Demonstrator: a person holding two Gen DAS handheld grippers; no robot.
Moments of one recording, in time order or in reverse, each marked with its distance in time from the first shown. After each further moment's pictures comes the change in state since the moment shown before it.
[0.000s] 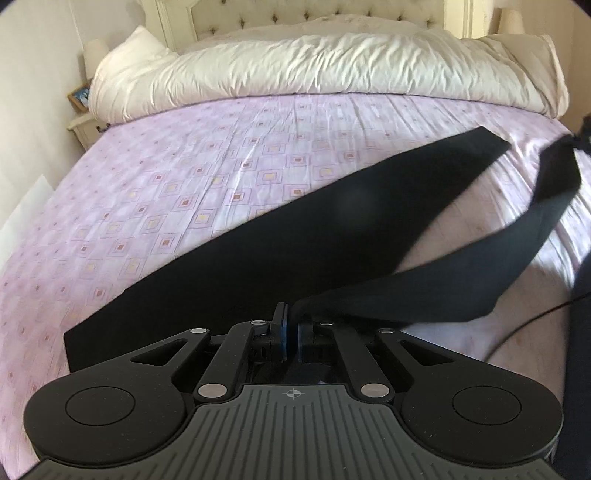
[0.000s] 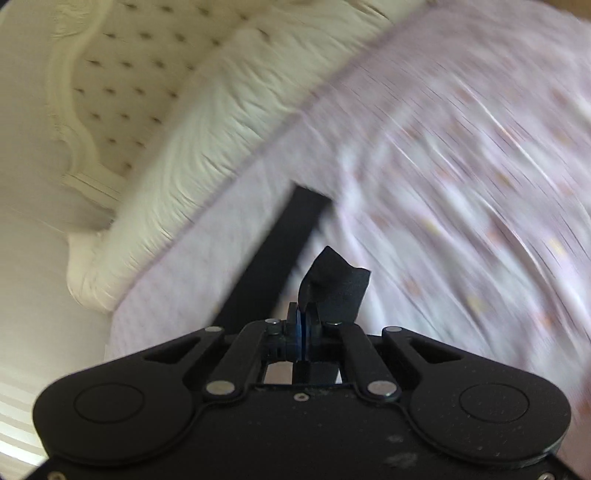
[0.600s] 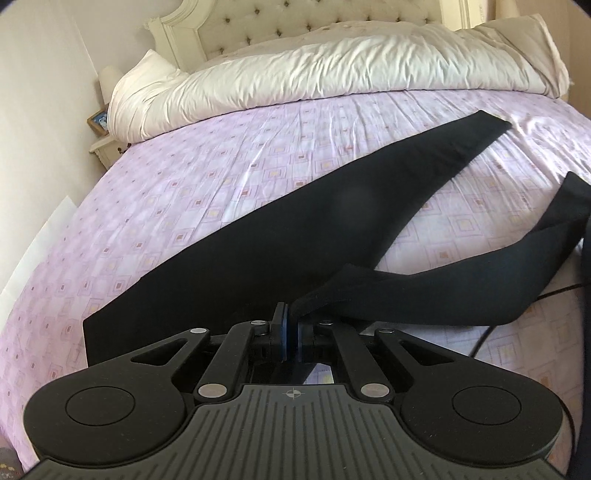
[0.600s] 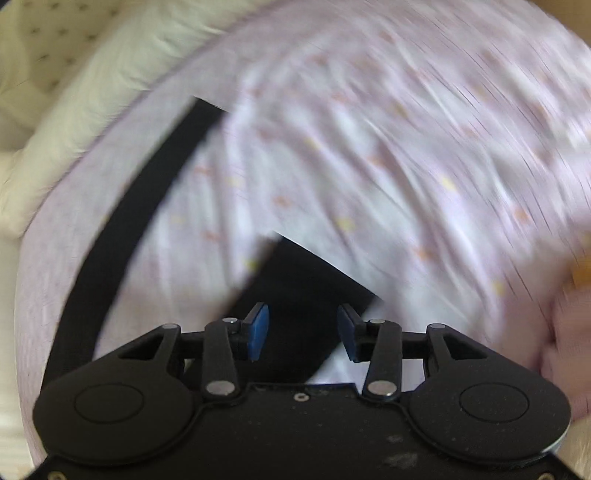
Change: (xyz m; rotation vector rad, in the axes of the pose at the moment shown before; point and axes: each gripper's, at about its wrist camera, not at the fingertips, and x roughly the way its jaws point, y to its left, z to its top) left arm -0.027 -0.039 -0.042 0.056 -0.065 0.117; right arm -0.008 -0.075 -0.043 -0.079 0.233 -0.329
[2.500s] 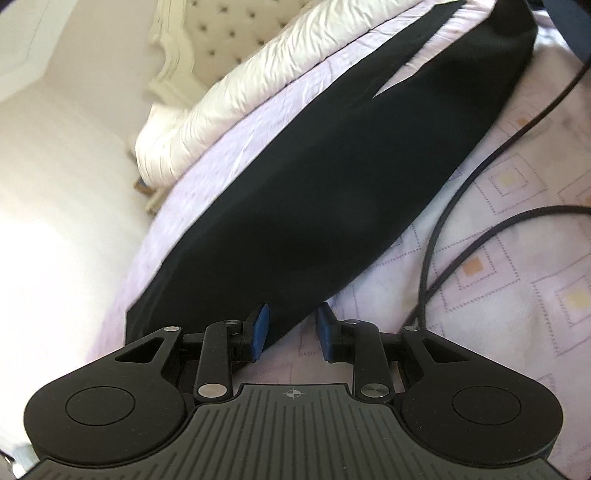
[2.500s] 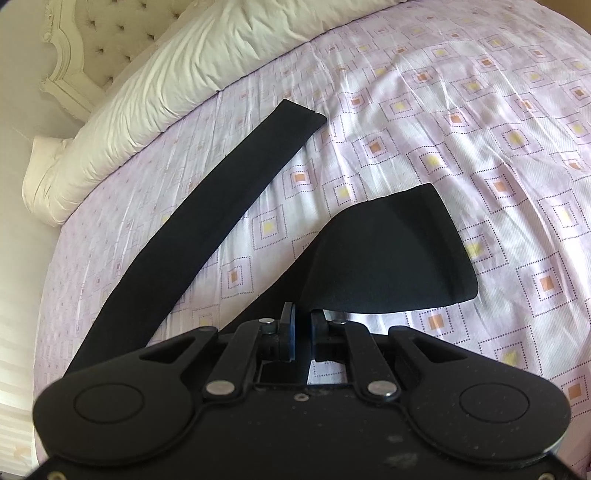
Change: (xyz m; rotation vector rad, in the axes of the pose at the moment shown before) left arm 0.020 -0.127 -0.110 0.334 -0.041 0.362; right arm 0.024 0.074 0.005 -0.122 -0.090 0.143
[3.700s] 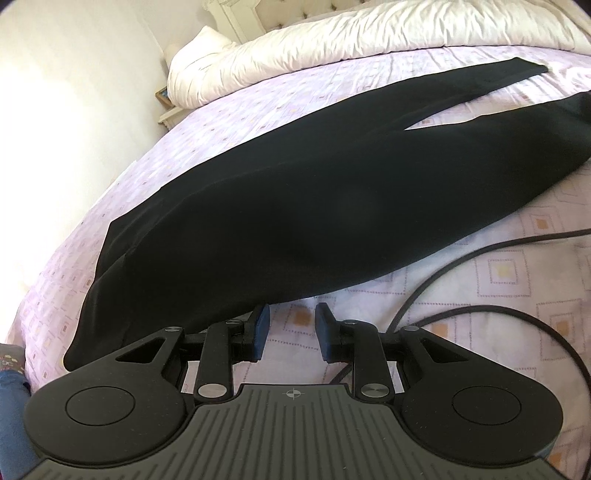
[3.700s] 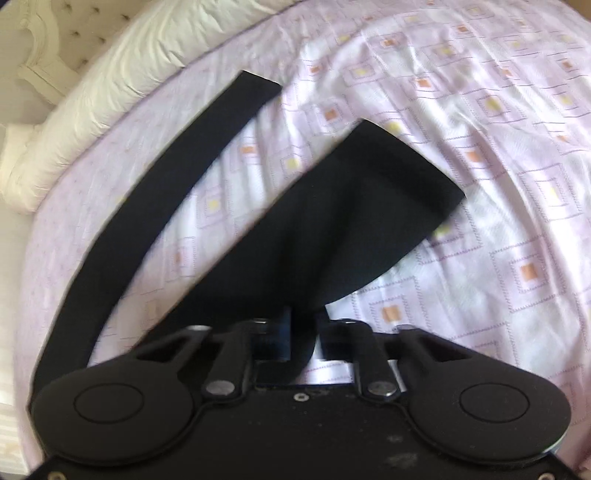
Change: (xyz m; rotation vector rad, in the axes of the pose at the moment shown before) left arm -0.012 0.031 0.018 -0.384 0.171 -0.090; right arm 0.026 -0.029 -0.008 0.019 0.064 -0.046
